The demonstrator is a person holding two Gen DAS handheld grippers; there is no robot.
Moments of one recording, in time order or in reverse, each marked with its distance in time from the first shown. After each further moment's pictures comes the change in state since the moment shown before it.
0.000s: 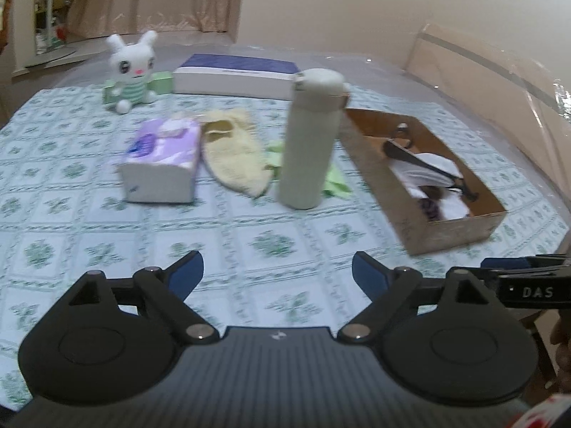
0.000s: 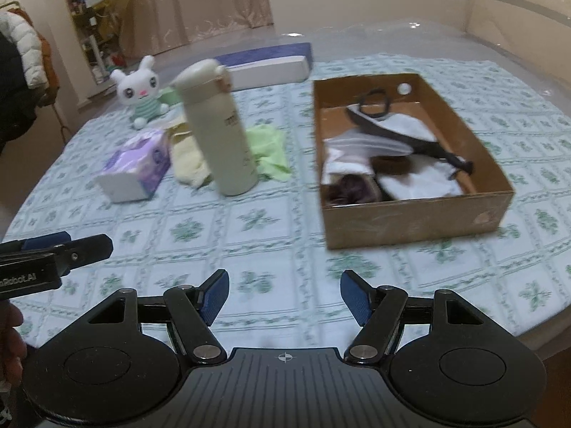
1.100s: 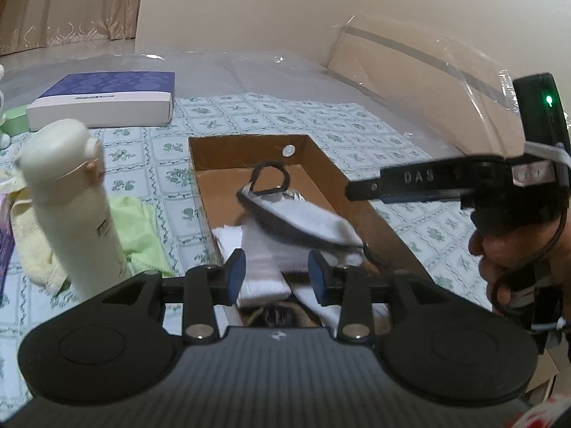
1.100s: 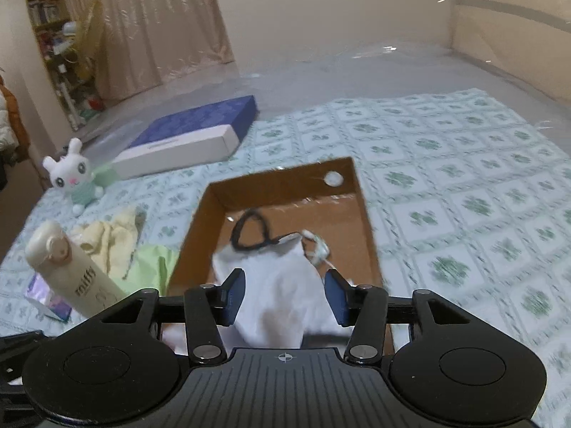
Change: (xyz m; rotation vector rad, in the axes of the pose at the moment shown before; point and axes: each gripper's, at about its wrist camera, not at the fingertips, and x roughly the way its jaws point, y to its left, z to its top) left arm 0.115 -0.168 0.082 0.088 -0.001 -0.246; right arm 0.067 -0.173 0.167 0.045 -0.085 0.017
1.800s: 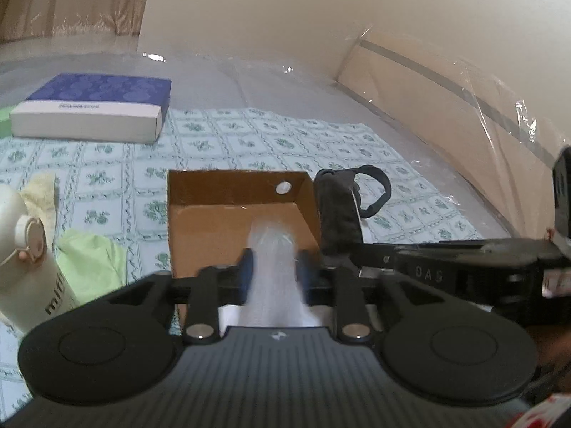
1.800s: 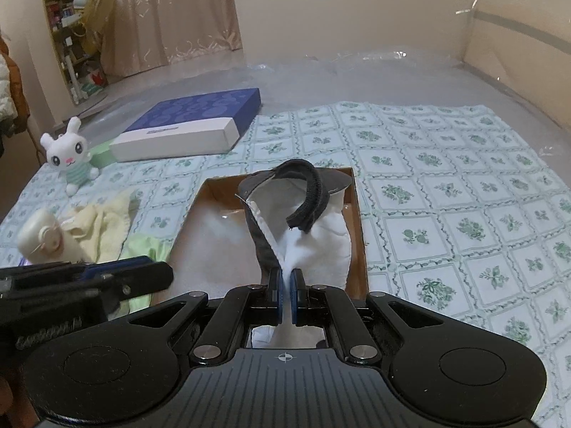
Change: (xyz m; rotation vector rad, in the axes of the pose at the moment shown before) left arm 0.057 -0.012 0.061 -0.074 -0.023 0.012; right arm 0.004 0.004 0.017 -0.095 0.038 -0.028
